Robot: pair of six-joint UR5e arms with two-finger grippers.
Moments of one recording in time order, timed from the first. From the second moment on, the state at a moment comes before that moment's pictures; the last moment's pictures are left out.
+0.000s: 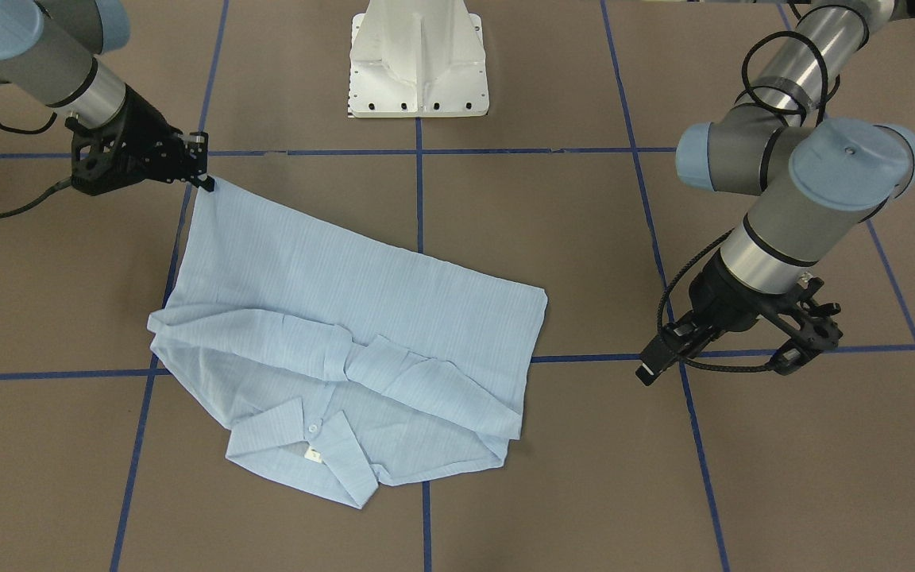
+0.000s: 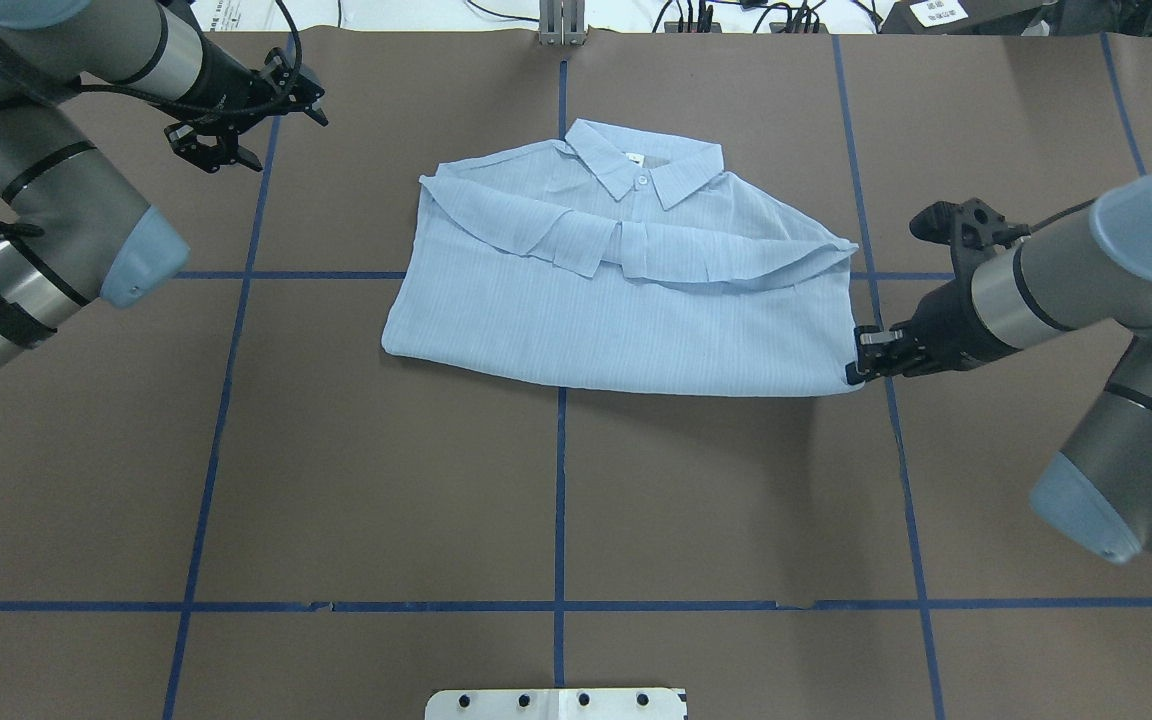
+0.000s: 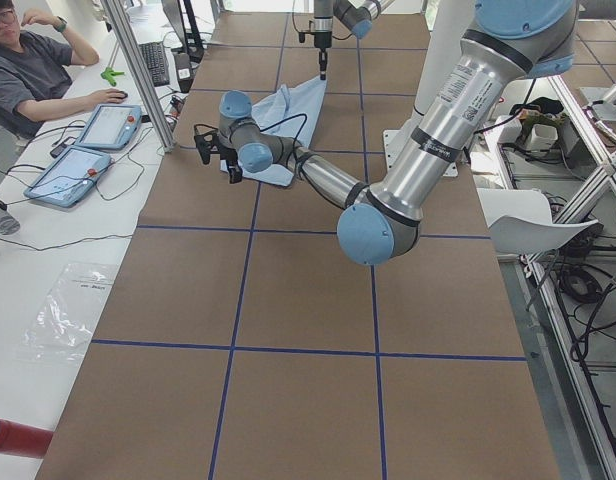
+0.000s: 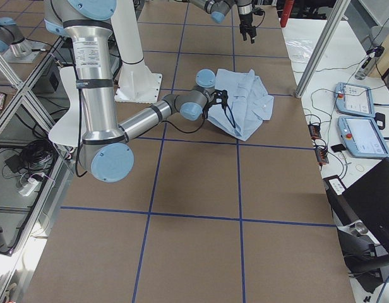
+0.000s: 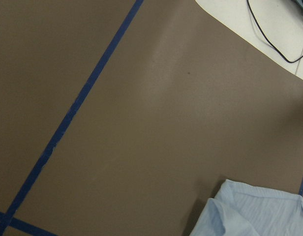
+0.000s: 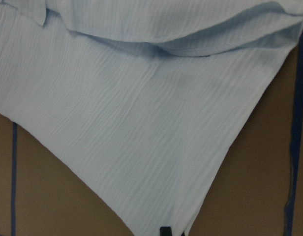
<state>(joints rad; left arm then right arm) -0.98 -2.12 -1.50 -2.05 -2.11 -1.51 0.66 -1.59 2.08 -1.07 2.23 1.15</state>
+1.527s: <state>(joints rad) -0.63 -2.17 -1.62 -1.88 -1.96 -1.67 0.52 -1.51 2.22 -1.07 2.03 1.28</state>
